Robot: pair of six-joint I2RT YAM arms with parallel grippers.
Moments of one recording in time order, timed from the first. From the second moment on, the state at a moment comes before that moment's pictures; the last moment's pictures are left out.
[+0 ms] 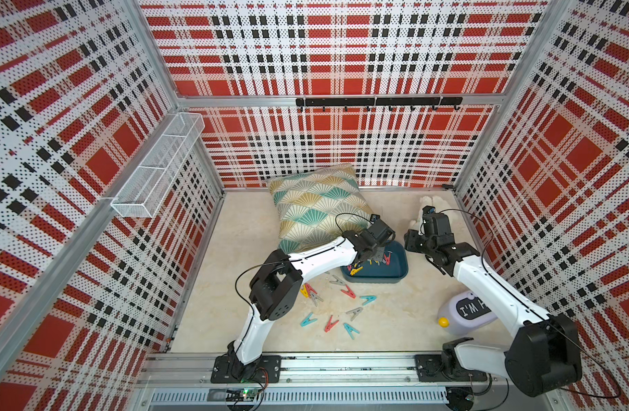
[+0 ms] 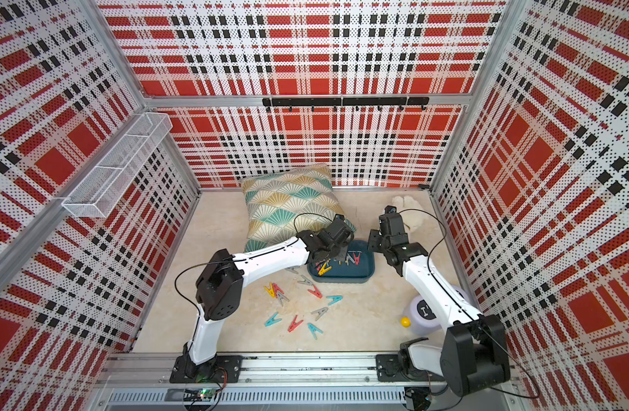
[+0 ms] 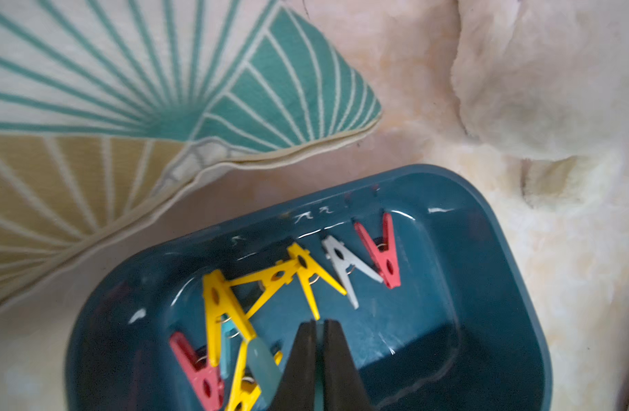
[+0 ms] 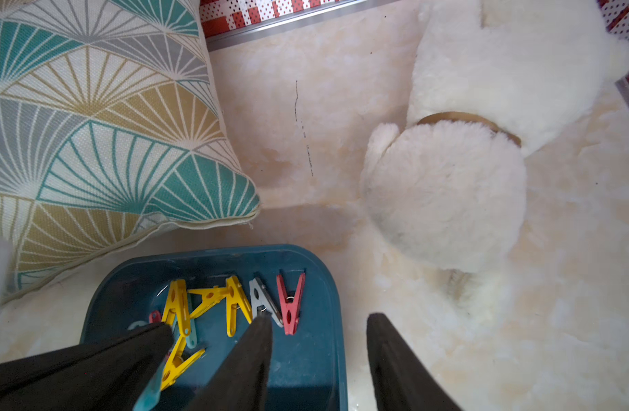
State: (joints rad) left arm -0.94 2.14 1.76 -0.56 -0.24 -0.54; right arm 0.24 1.26 0.93 -0.40 0.11 0.36
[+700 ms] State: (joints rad) left arm -0.92 2.36 1.91 -0.52 -0.19 -0.57; right arm 0.24 1.24 0.93 -0.42 0.11 0.37
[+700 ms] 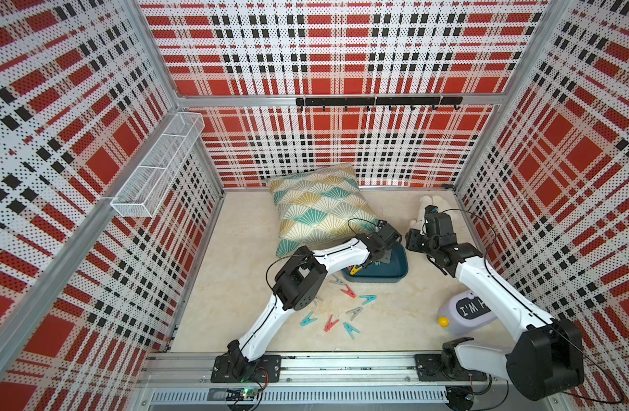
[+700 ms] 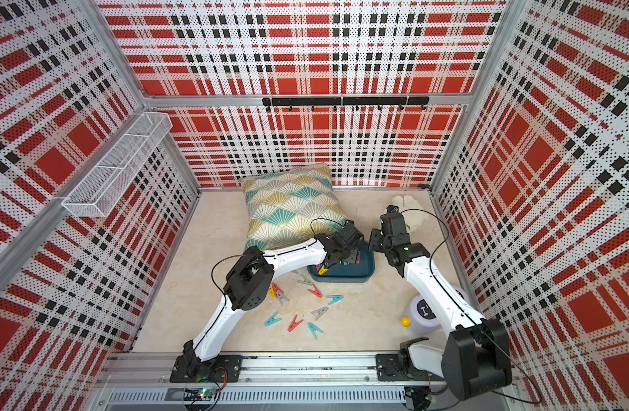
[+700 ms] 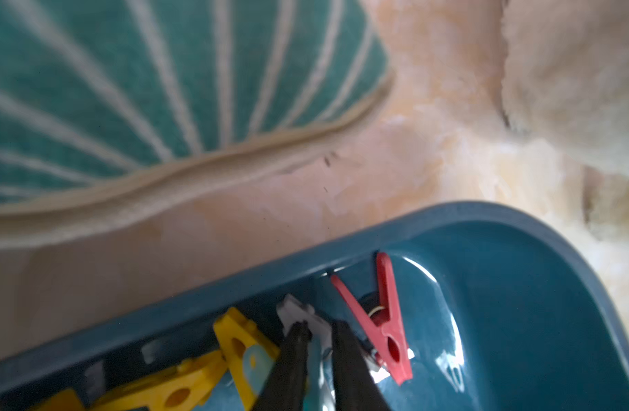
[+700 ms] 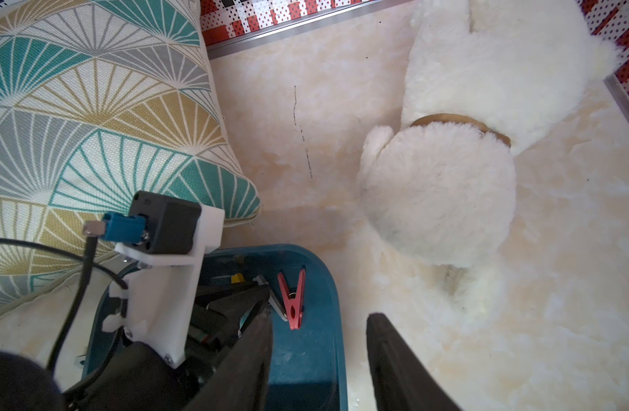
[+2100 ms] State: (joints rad) left arm -0.85 1.60 0.97 -0.47 -0.33 -0.95; right arm 0.36 1.31 0.93 -0.38 0.04 0.33
